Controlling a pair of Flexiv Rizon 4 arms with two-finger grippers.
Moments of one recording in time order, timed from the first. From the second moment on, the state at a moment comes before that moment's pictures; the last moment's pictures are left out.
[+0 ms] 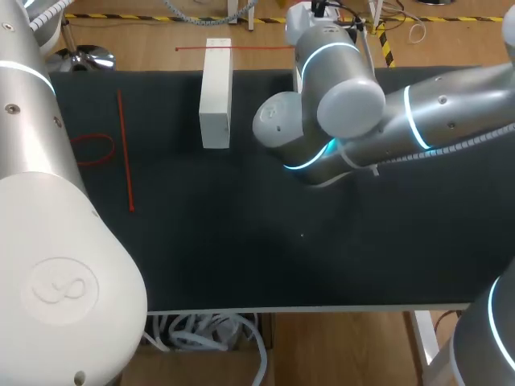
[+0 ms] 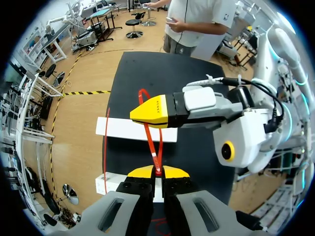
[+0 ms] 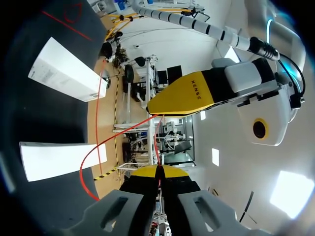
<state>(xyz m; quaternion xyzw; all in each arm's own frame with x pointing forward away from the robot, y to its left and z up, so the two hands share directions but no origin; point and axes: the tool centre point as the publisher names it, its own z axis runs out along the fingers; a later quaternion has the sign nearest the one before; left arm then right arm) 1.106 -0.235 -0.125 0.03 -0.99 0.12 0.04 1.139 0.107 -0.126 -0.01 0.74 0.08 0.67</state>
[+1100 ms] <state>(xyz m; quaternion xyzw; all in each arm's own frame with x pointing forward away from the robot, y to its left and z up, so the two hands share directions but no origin) 1.105 -0.235 -0.125 0.03 -0.99 0.12 0.04 1.139 0.110 -0.121 0.00 0.71 0.10 0.69</state>
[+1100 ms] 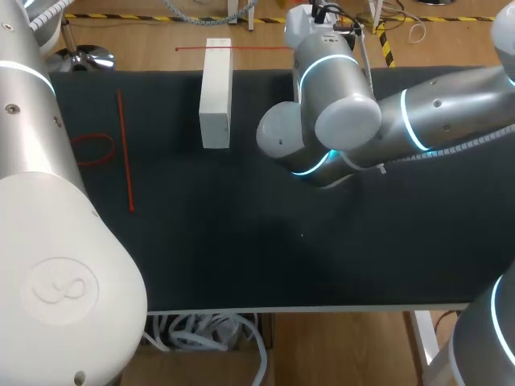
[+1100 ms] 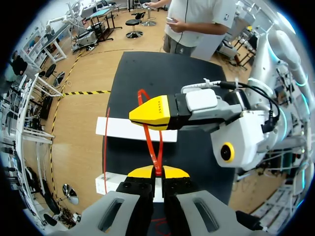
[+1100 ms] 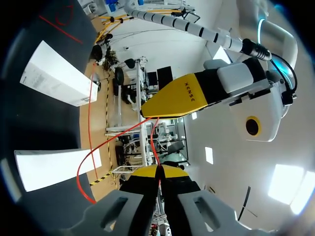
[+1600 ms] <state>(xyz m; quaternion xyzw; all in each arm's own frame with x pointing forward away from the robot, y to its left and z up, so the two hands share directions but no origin) 1.105 -0.235 -0.125 0.03 -0.99 0.12 0.04 1.135 0.112 -0.116 0.02 0.70 0.12 0.71</state>
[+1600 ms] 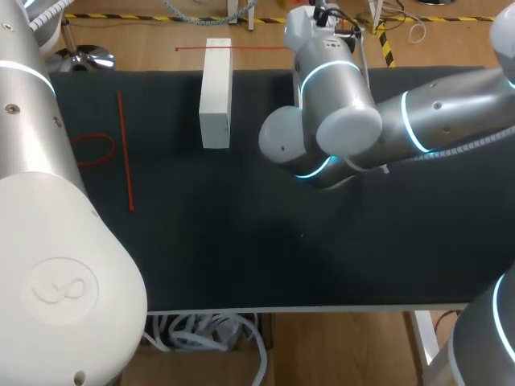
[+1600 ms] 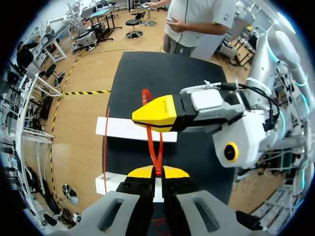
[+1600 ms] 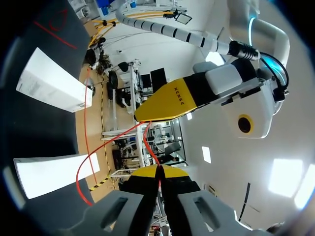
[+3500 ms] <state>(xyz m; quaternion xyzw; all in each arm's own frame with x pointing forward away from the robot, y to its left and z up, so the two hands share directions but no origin) 1.105 -0.235 -0.125 0.03 -0.99 0.12 0.04 1.123 0.107 -0.126 0.05 0.69 0.15 0.71</state>
